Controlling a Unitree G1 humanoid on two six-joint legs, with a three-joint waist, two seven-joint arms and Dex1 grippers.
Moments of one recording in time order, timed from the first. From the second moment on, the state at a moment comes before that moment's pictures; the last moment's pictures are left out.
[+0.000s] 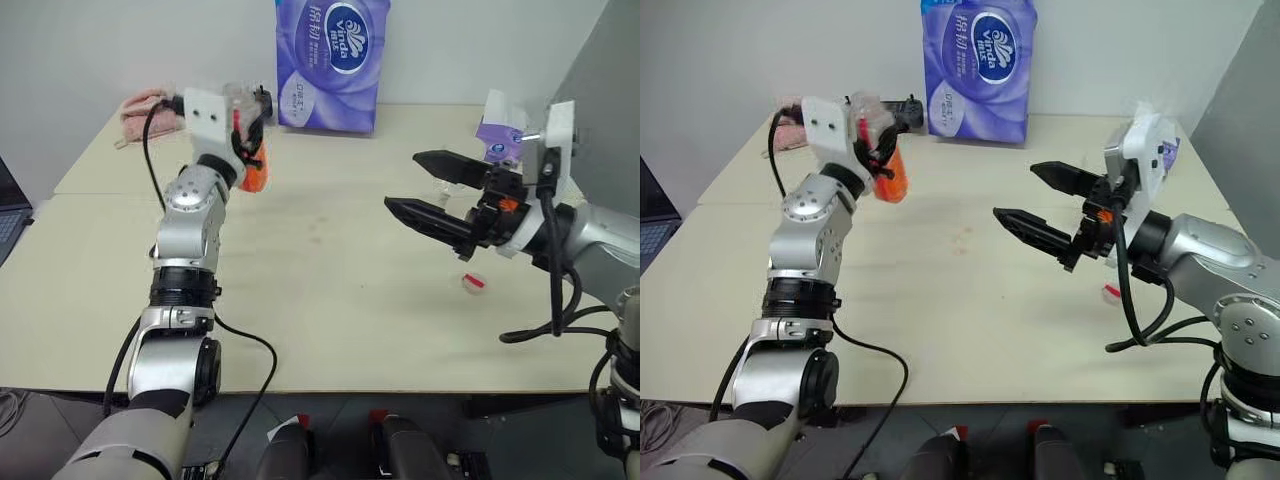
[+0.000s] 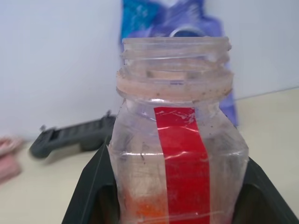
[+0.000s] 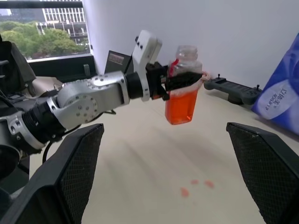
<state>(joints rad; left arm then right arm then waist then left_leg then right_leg) -0.88 0.37 0.17 0.48 -0.13 0.15 -0.21 -0.62 -0.70 -0.16 -0.58 1.08 0.89 0.42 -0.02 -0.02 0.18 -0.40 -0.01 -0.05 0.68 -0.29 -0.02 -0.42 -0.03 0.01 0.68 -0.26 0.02</state>
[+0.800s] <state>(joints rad) -0.88 0.33 0.22 0.94 -0.15 -0.28 -0.35 -0.66 -0.65 -0.13 -0.56 1.04 0.89 0.37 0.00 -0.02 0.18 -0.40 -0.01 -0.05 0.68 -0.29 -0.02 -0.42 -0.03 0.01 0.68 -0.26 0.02</state>
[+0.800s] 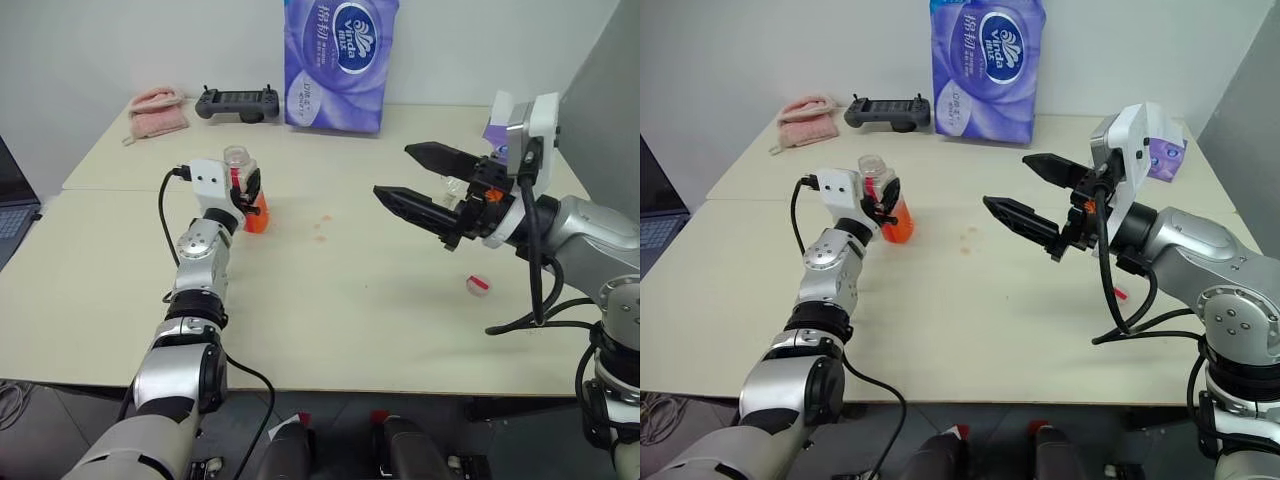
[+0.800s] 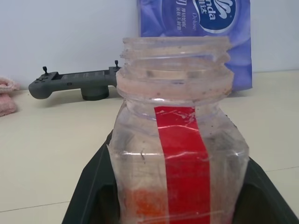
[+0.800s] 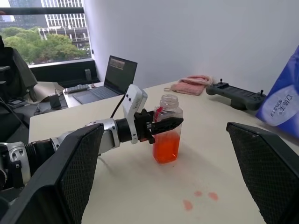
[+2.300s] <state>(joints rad) -0.39 0.61 0.01 -0.25 -0.47 0.49 -0.86 -0.51 -0.35 -0.03 0.21 0.26 0.37 0.18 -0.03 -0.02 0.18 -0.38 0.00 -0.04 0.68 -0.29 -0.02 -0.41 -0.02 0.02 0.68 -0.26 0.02</state>
